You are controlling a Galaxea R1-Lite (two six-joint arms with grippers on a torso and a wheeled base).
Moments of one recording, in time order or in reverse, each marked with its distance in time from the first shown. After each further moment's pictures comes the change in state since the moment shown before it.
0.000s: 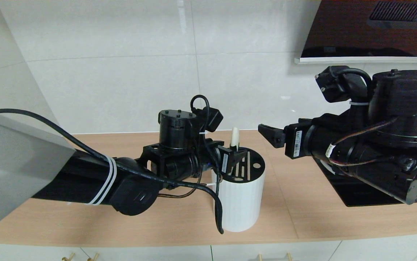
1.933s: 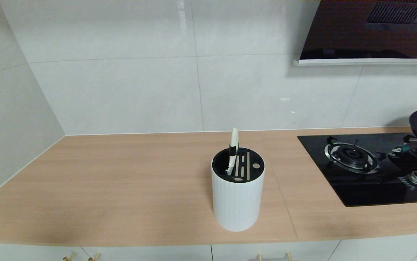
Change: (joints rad) left arm 0.337 -1.541 0.623 0.595 0.311 0.056; right arm -0.474 -1.210 0.621 0.456 0.032 -0.176
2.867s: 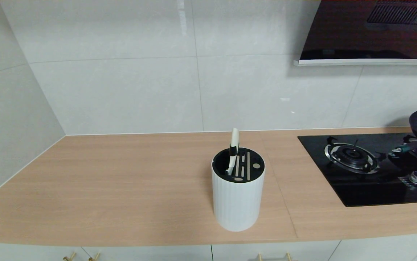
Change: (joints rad) left arm 0.298 -0.458 0.404 0.021 -0.034 -0.039; right arm -0.294 -0.328 0.126 0.083 0.045 -0.073
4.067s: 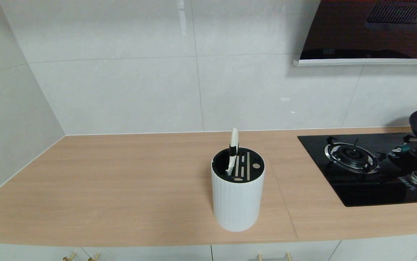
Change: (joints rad) left arm 0.001 -0.004 0.053 0.024 -0.144 0.030; right arm -0.006 -0.036 0.206 -0.044 0.285 0.136
